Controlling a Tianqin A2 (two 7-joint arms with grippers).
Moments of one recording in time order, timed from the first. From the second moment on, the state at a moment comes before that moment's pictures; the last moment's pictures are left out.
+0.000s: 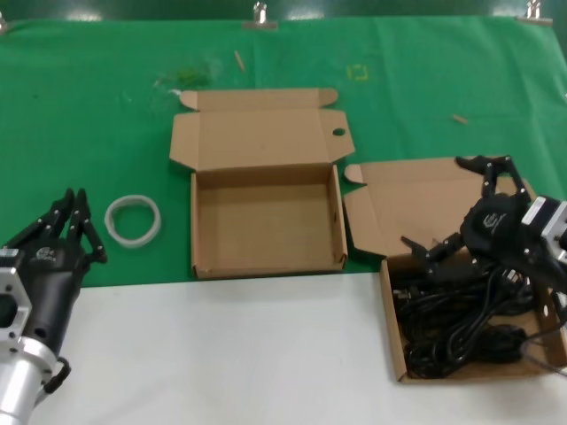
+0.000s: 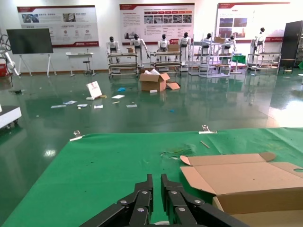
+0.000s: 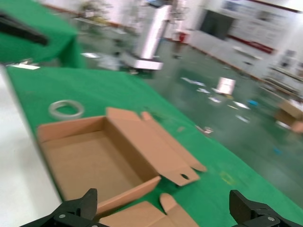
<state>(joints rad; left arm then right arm) 0.00 -0.30 1.60 -1.60 -1.80 0.00 0.00 0.32 0.72 -1.82 1.38 1.90 -0.58 -0.22</state>
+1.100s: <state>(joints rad) 0.00 -0.30 1.60 -1.60 -1.80 0.00 0.00 0.88 0.77 -2.16 1.02 1.48 -1.23 -0.91</state>
